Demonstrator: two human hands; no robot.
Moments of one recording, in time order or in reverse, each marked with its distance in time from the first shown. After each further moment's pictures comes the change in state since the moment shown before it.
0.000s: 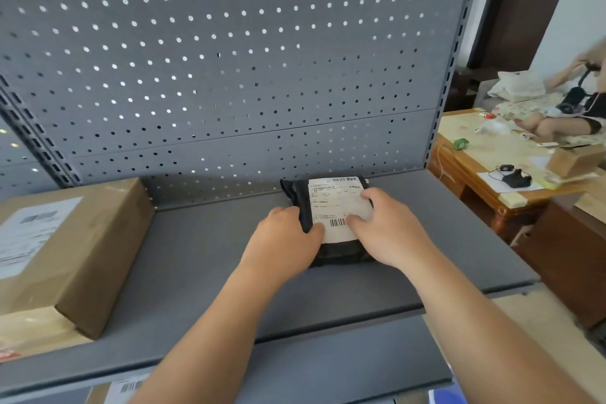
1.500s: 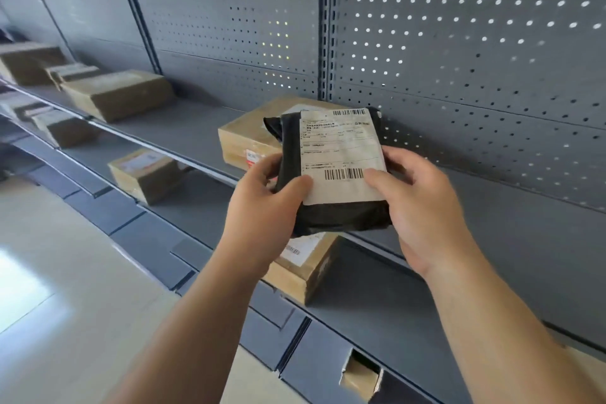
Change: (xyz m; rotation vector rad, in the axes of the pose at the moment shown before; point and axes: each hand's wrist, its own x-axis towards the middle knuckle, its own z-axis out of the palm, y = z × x) left_hand -0.235 -0.100 -0.110 -0.924 0.803 -0.352; right_hand -0.135 -0.155 0.077 0.886 -0.472 -0.438
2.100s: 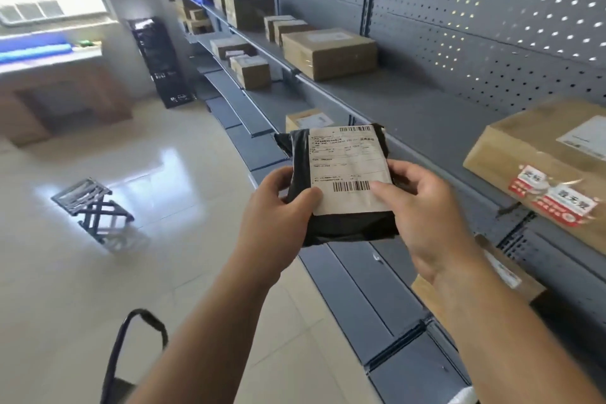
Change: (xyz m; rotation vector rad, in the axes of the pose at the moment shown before) left_hand 0.003 -0.047 -0.310 0.054 0.488 -0.104; right_hand -0.024 0.033 0.337 -0.034 -0.500 0.113
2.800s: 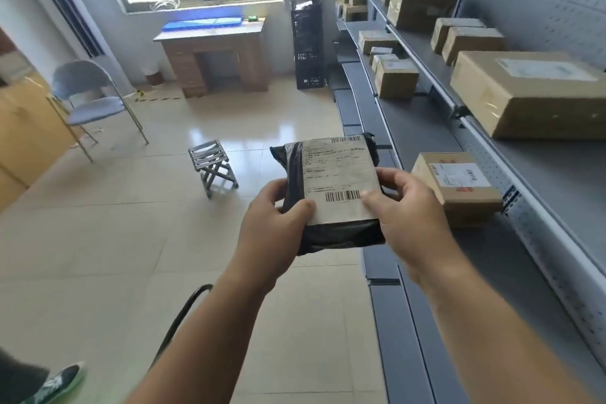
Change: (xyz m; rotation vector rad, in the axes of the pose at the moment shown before) left_hand 0.203 -0.014 -0.120 -0.015 0.535 -0.087; right_hand 0.231 0.004 0.233 -0.023 -0.534 -0.044
